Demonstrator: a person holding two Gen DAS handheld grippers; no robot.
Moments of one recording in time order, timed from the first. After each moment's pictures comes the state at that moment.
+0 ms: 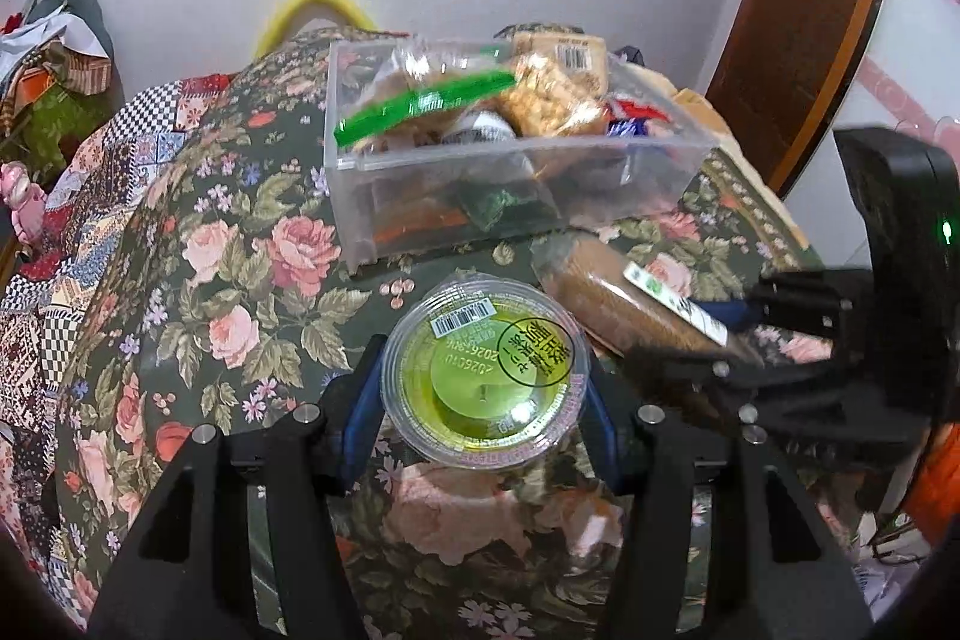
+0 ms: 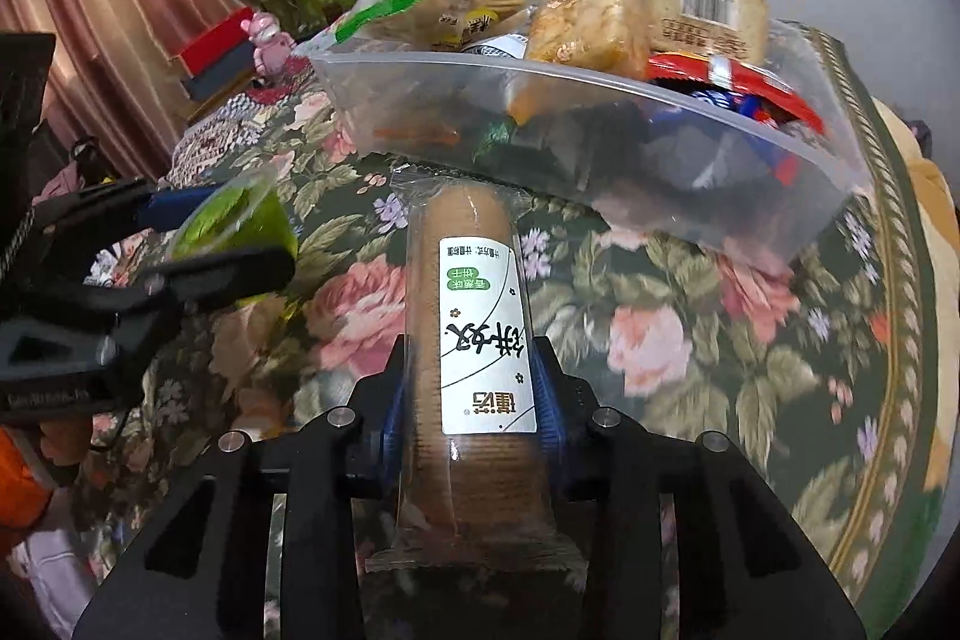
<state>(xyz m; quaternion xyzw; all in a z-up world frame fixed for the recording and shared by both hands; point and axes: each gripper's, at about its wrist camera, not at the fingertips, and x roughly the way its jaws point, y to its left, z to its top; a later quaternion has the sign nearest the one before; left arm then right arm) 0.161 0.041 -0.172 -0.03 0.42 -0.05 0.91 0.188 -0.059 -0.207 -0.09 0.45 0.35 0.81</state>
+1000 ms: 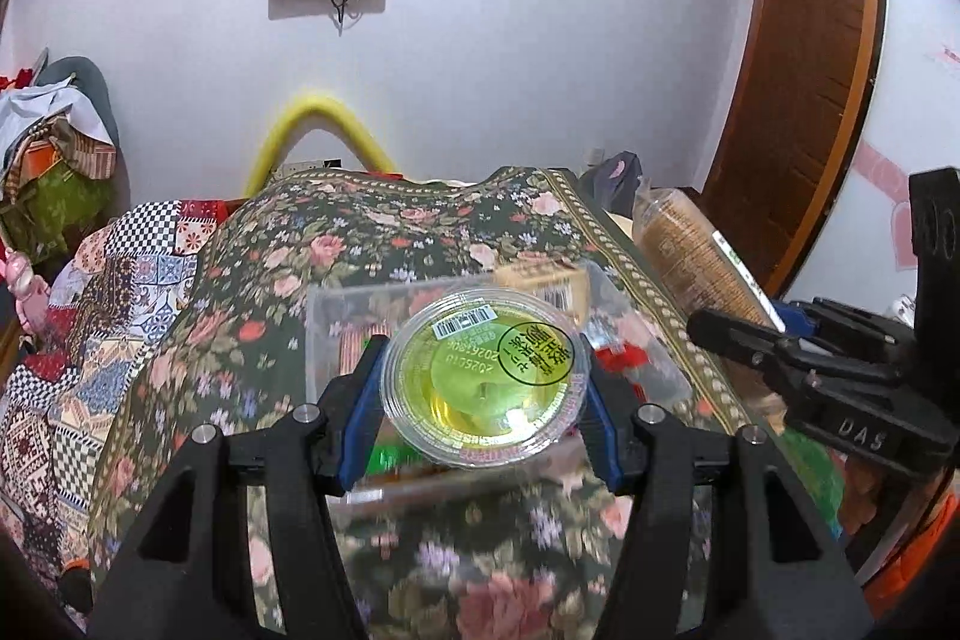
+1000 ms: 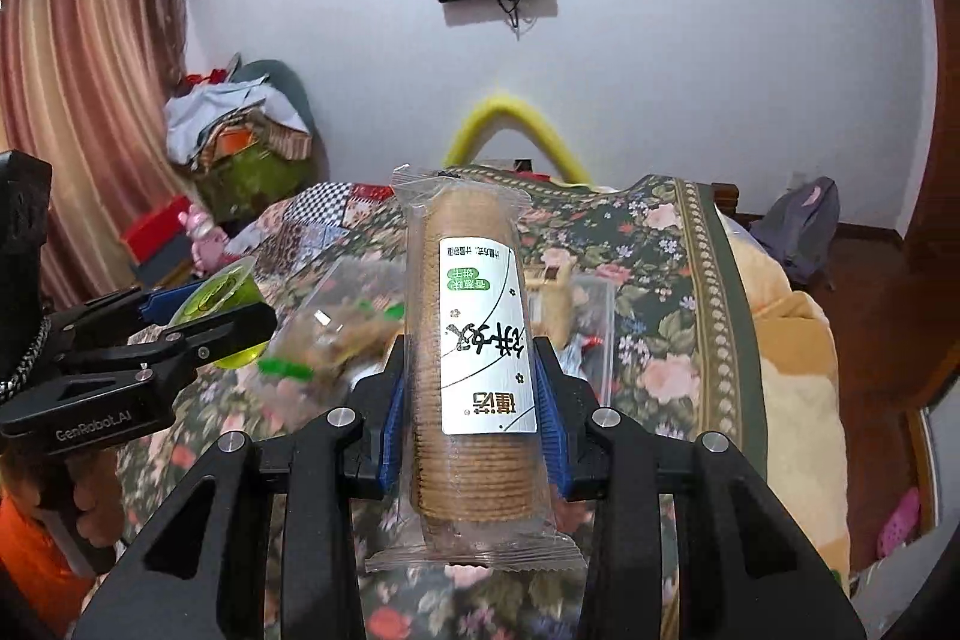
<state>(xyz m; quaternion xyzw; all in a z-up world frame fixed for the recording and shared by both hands) 0.254 0.027 -0.072 -0.04 0.32 -0.04 0.95 0.247 -0.105 -0.093 -0.01 0.30 0.27 0.92</state>
